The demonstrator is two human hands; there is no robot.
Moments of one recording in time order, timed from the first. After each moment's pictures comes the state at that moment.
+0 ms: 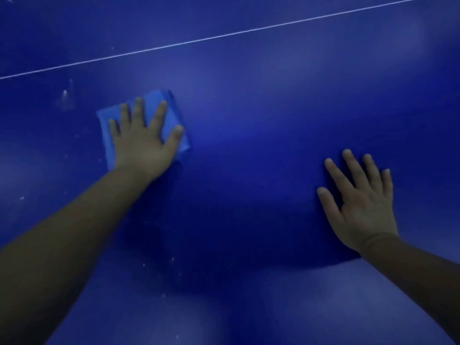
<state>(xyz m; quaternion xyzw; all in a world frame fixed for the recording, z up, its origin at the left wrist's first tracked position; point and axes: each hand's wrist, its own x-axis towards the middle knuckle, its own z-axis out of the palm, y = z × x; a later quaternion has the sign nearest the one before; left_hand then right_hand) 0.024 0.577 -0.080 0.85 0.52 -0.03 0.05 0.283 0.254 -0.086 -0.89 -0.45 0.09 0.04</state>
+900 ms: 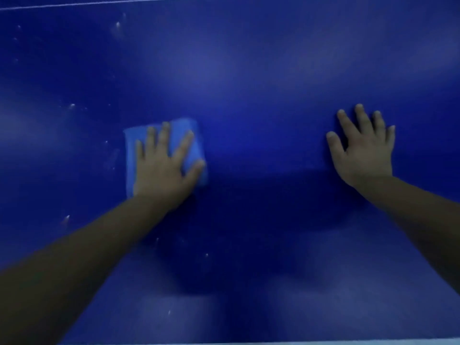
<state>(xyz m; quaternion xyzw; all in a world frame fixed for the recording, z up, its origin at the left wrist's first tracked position) -0.092 0.391 -0.088 0.86 0.50 0.02 0.06 0.284 0.251 -0.085 -0.88 -0.47 0.08 0.04</state>
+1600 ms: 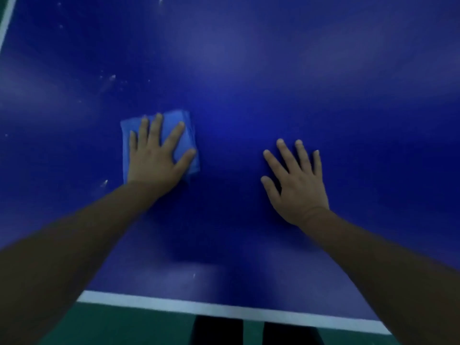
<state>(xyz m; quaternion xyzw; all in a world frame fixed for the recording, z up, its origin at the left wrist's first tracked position) -0.171 0.395 -0.080 0.82 0.56 0.00 0.07 0.112 0.244 -0.084 -0.74 -0.66 0.12 -0.01</state>
